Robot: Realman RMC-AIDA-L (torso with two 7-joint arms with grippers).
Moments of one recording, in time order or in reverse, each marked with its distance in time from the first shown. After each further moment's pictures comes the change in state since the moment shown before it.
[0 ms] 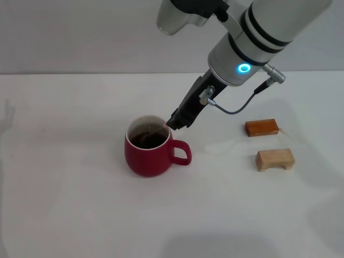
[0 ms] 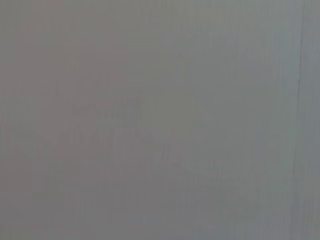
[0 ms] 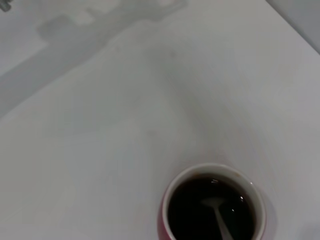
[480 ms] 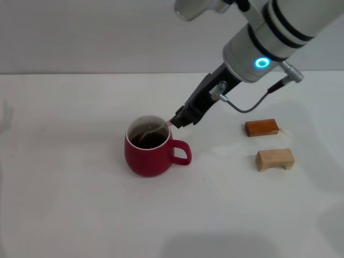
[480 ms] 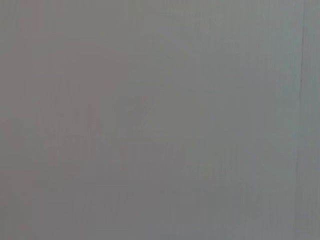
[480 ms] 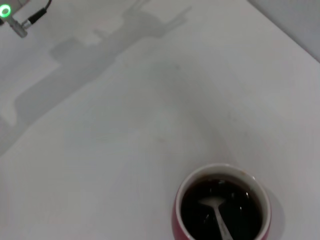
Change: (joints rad) left arm 0.007 0.002 0.000 -0.004 0.000 0.000 0.010; right arm -0.076 -0.014 0.017 0.150 0.036 0.084 0.051
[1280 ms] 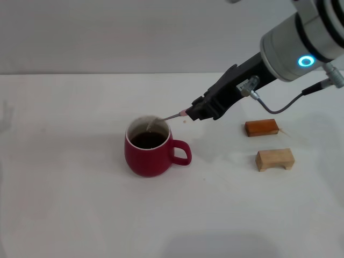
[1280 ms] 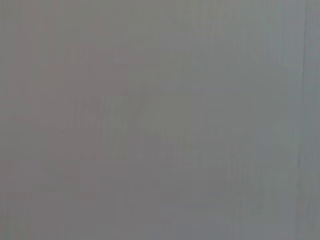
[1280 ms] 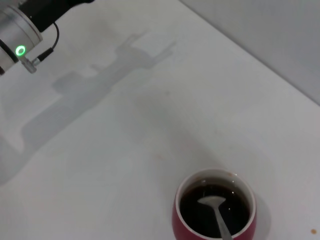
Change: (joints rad) left arm -0.001 0.001 -0.001 0.000 -0.001 -0.015 0.004; right arm -0.215 0.001 0.013 0.401 0.013 0.127 0.125
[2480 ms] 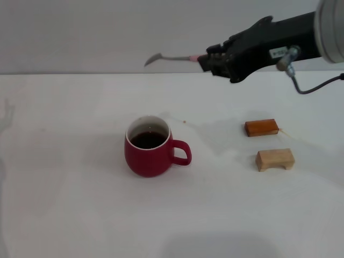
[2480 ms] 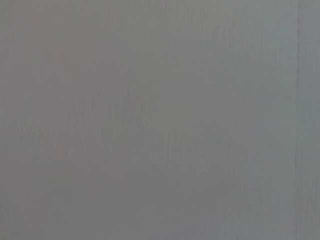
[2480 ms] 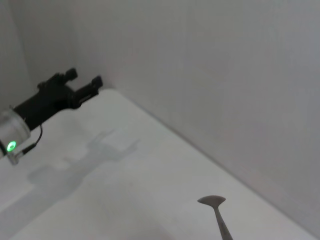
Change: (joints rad) left arm -0.014 0.002 -0.001 0.002 -0.006 -0.011 0.034; right arm -0.259 0.020 -0.015 0.510 0.001 -0.057 0.117
